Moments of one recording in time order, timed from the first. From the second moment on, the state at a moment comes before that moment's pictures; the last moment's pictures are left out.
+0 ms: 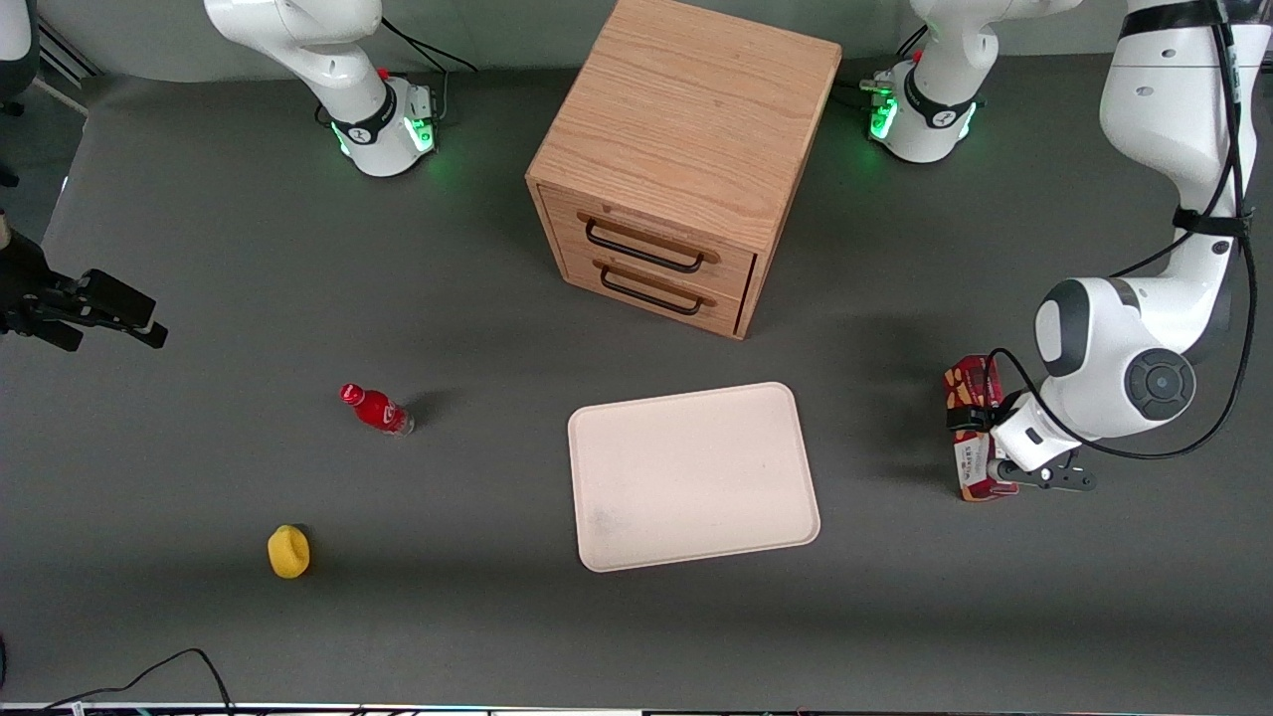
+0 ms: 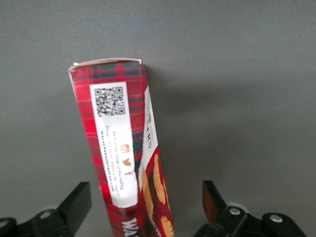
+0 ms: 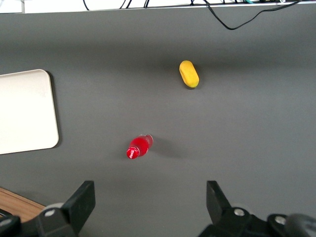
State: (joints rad) arm 0.04 0.49 -0.06 -1.87 -0.01 2.26 0.15
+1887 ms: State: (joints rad) arm 0.01 0.48 -0.07 -1.70 -0.01 2.06 0.07
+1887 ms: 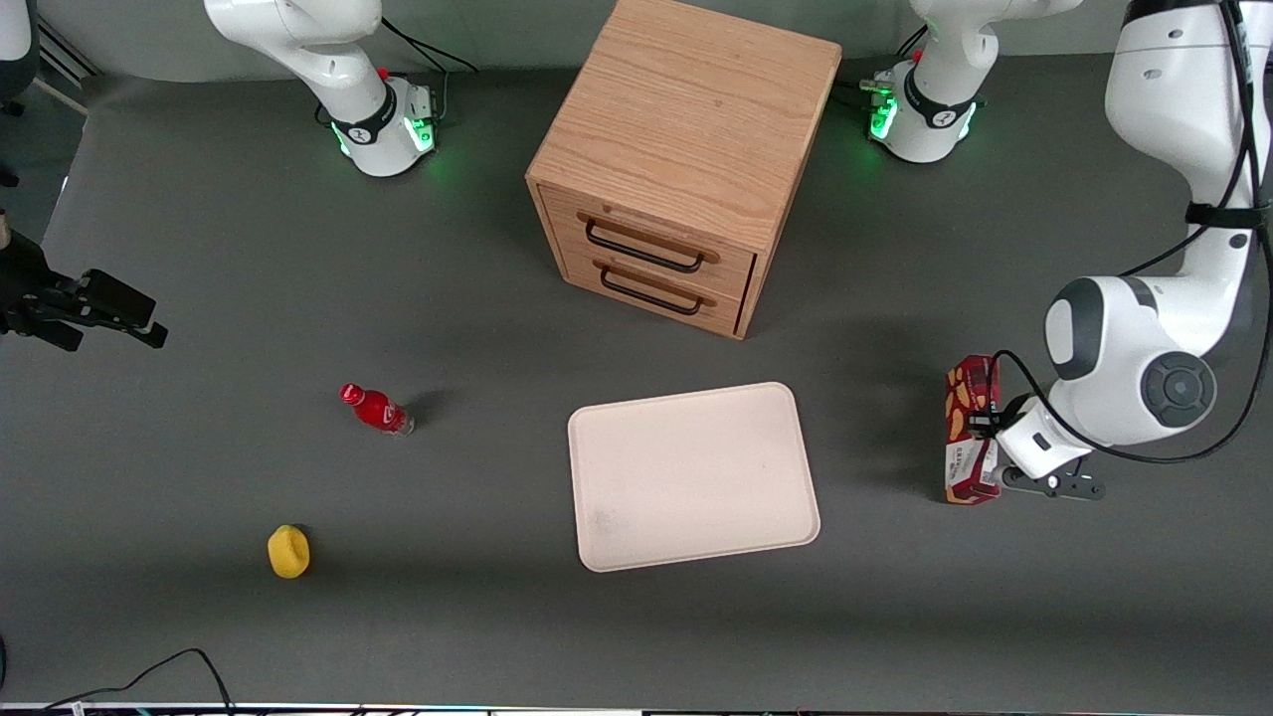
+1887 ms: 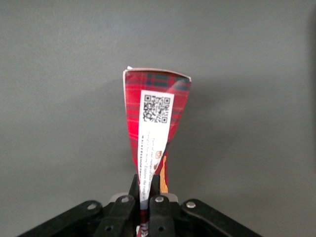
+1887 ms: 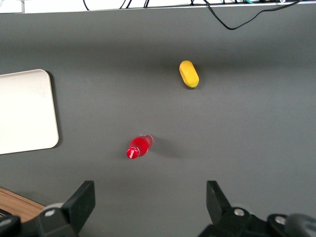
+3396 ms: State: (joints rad) arm -0.38 0.76 -0.07 -1.25 -0.05 2.05 -0.56
